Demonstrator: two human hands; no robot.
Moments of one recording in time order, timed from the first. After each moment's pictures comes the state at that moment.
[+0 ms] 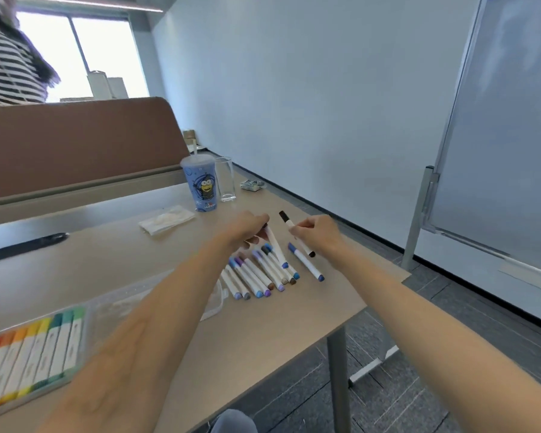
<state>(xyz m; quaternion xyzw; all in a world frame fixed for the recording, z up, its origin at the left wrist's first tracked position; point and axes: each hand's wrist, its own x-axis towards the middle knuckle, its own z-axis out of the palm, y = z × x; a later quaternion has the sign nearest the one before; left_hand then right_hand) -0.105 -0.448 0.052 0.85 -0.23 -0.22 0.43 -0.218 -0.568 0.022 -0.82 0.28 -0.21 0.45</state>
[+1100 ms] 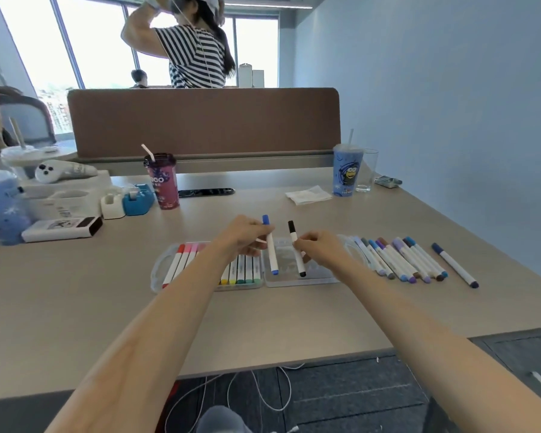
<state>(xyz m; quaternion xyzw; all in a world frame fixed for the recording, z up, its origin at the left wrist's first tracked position) -0.082 -0.145 0.024 0.82 -0.08 -0.14 0.55 -0.151 -0.315 0.008 -0.86 0.10 -0.05 0.49</state>
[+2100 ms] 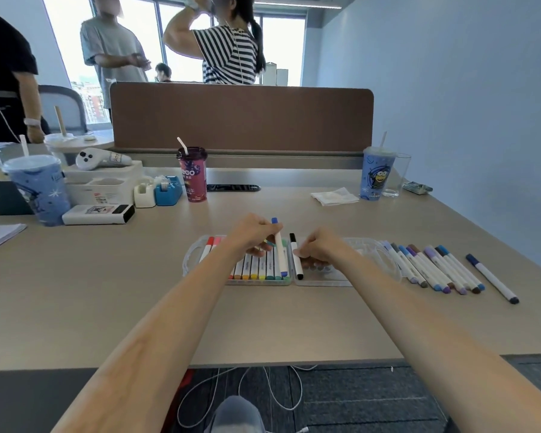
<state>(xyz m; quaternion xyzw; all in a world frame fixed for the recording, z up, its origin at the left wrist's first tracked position) -0.087 -0.102 0.024 0.85 -0.08 -0.11 0.51 -0.114 -0.266 0.012 -0.91 0.13 0.08 0.38</state>
